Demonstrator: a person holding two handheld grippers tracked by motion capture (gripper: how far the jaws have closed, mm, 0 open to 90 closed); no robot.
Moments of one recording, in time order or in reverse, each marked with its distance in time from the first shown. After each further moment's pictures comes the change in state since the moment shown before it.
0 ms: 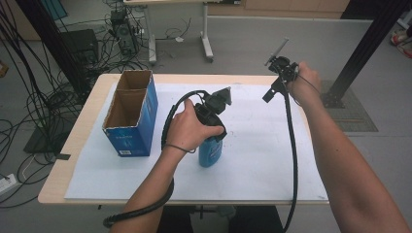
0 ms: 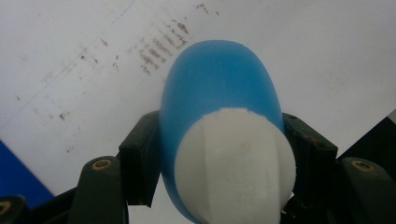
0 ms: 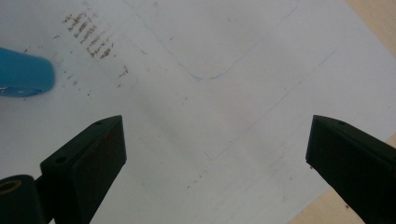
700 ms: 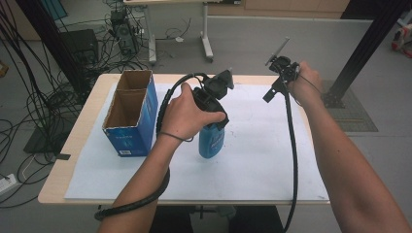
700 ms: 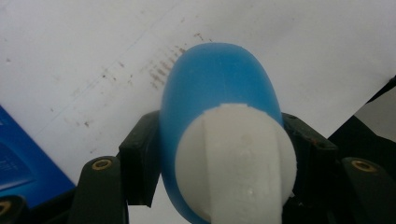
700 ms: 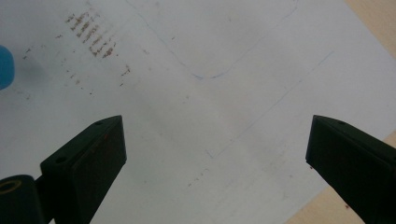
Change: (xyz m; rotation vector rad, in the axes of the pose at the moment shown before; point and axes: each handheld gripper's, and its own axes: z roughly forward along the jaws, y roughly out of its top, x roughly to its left) left arm -0.001 0.009 -0.062 -0.062 -0.006 0.017; right arm 0.003 -0.001 -0.004 0.002 -0.003 0.003
